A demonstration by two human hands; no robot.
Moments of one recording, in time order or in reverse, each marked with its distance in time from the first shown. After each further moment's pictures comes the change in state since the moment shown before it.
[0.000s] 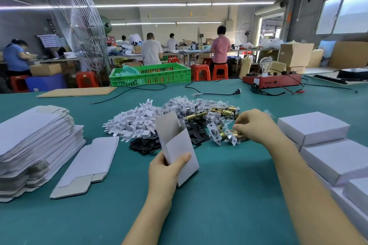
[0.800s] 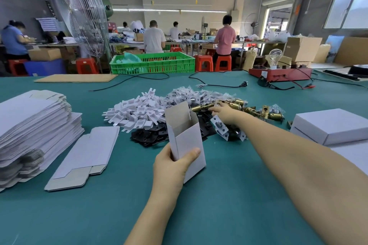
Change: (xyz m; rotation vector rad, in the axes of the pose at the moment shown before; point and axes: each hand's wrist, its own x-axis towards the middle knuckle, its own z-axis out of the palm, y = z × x) left_hand 0.002 -0.003 0.000 0.015 -0.059 -0.019; right_hand 0.130 -0.003 0.093 -0.248 -0.435 -0.121
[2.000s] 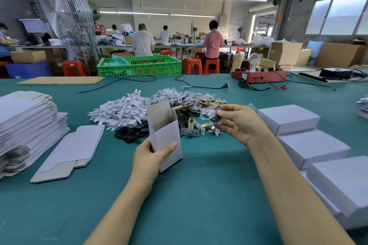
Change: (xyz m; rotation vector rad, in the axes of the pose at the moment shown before) left_hand -0.002 0.003 0.001 0.053 0.004 0.054; right_hand -0.173 -0.003 -0.018 1.554 0.341 0.093
